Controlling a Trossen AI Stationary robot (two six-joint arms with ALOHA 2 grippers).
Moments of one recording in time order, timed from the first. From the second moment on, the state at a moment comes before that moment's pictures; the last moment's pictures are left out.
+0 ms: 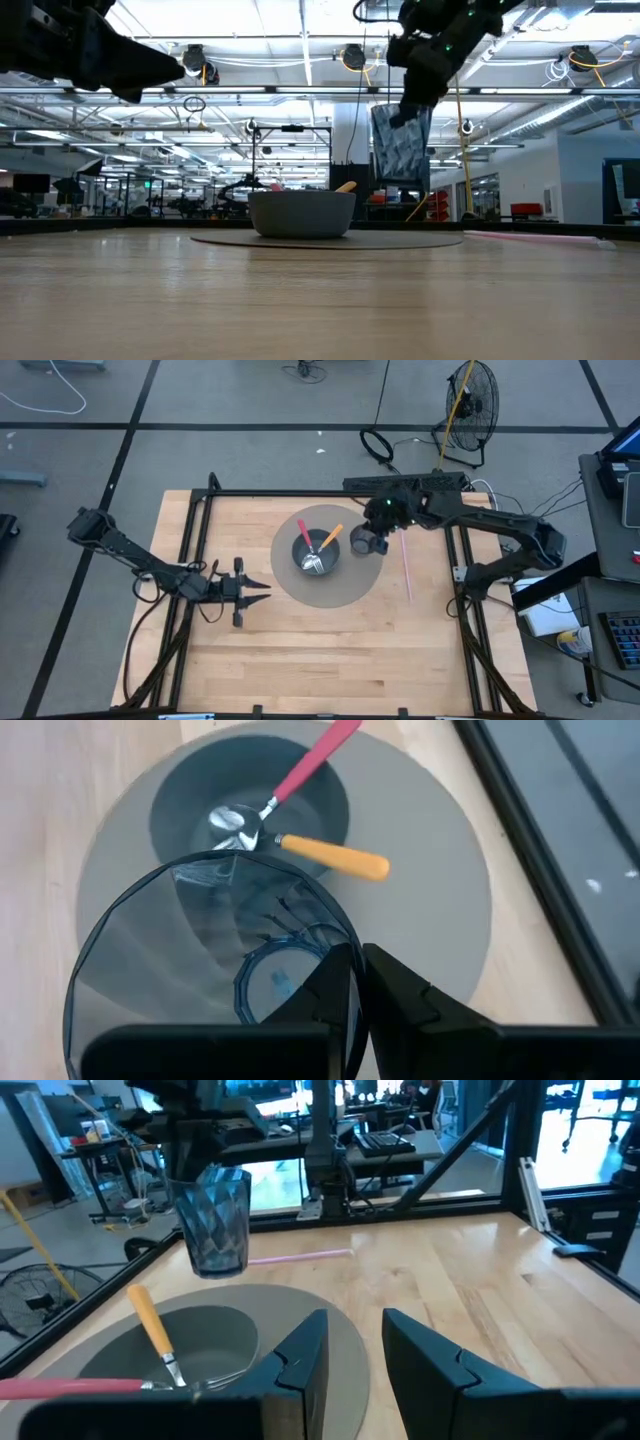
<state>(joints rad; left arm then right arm) -0.46 0.90 0.16 0.66 -0.51 0.04 -0.43 1.38 1.12 -0.58 -0.11 -0.15</state>
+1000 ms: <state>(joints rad) -0.44 0.91 0.16 0.65 -0.50 -0.01 -0.50 1.47 1.12 -0.56 -0.19 -0.16</state>
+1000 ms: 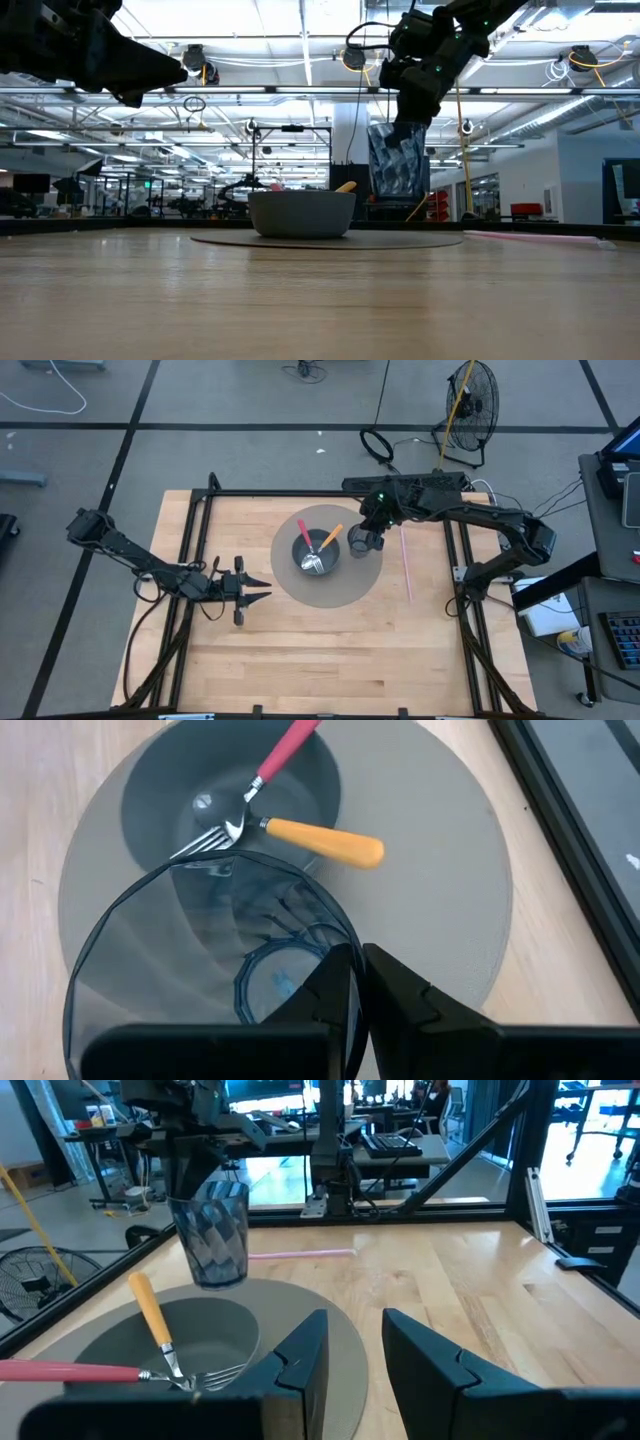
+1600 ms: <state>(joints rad) -0.44 0.90 0.16 0.65 -0.50 -0.04 -0.50 1.47 1.04 -0.46 -0.19 -0.11</state>
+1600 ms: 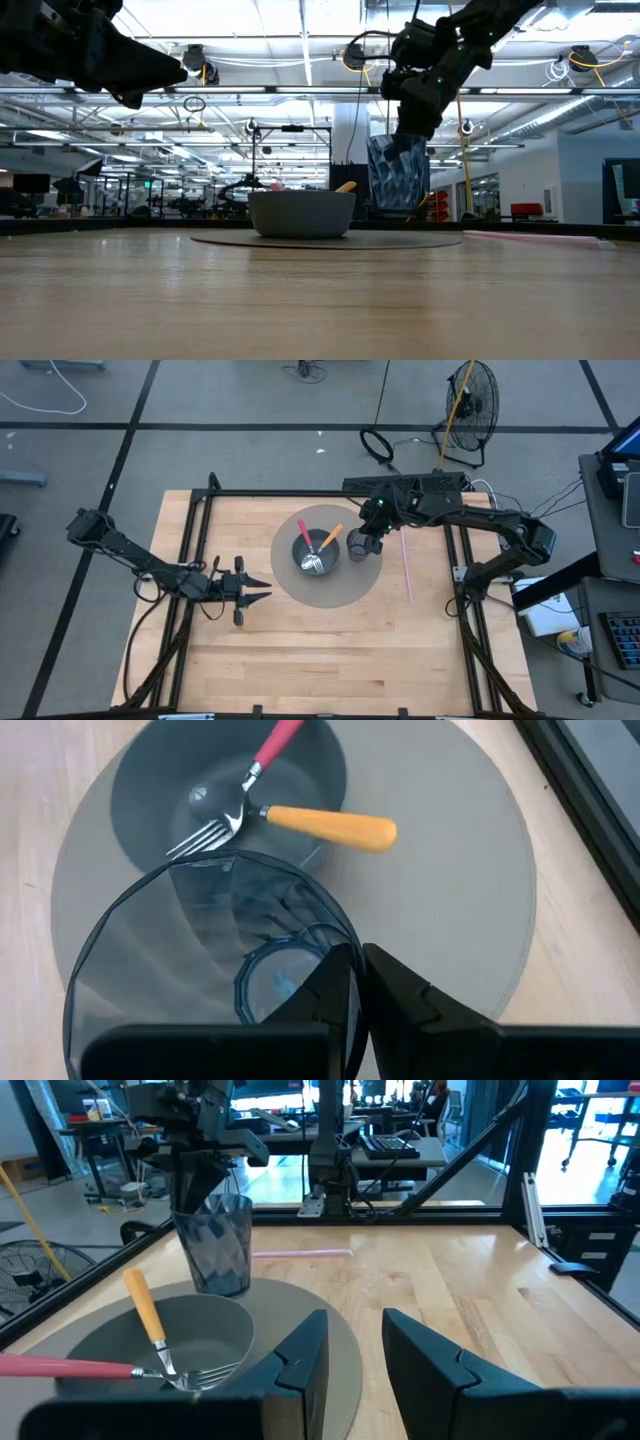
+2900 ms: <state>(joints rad) -0.44 0.90 0.16 0.65 -0.50 -0.04 -0.51 1.53 1.03 -0.40 -0.19 -0.08</state>
